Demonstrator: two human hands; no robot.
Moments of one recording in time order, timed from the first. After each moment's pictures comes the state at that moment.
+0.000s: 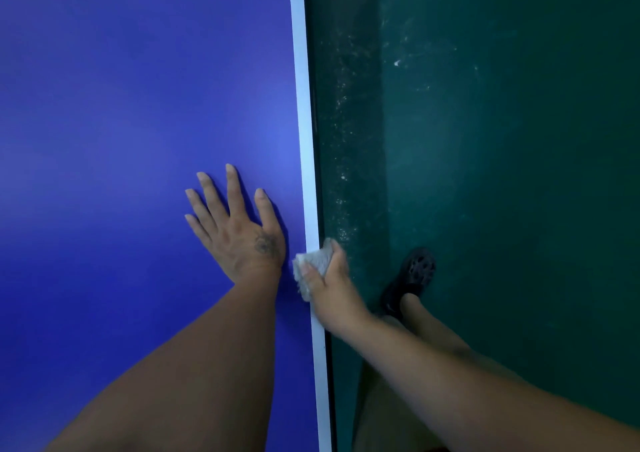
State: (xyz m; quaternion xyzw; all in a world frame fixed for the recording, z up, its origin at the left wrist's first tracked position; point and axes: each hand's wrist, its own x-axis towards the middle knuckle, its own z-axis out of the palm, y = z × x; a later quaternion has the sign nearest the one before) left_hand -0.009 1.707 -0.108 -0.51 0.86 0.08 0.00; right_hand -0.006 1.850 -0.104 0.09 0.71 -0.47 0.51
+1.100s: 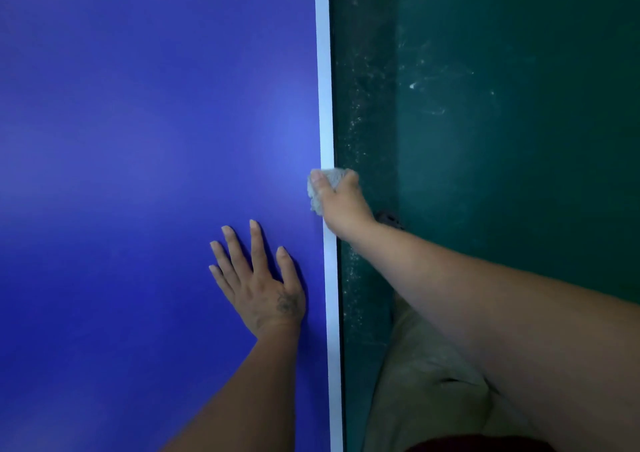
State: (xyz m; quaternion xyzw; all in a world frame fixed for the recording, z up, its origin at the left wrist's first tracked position) left_hand -0.010 1.704 -0.112 -0.50 0.86 0.07 -0.02; right_hand -0.199 1.741 -0.111 0.06 0.74 -0.46 0.49
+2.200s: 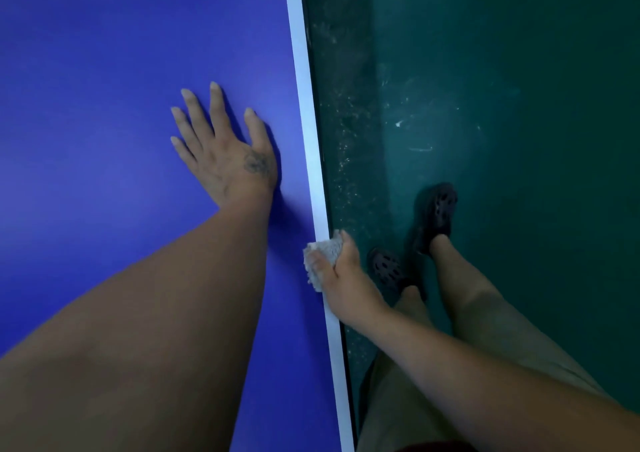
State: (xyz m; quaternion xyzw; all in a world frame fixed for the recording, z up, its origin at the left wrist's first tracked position) left_hand -0.381 1.501 -0.110 -0.48 0.87 0.09 -0.01; right_hand -0.299 1.707 -0.096 0.07 0.71 -0.44 0.54
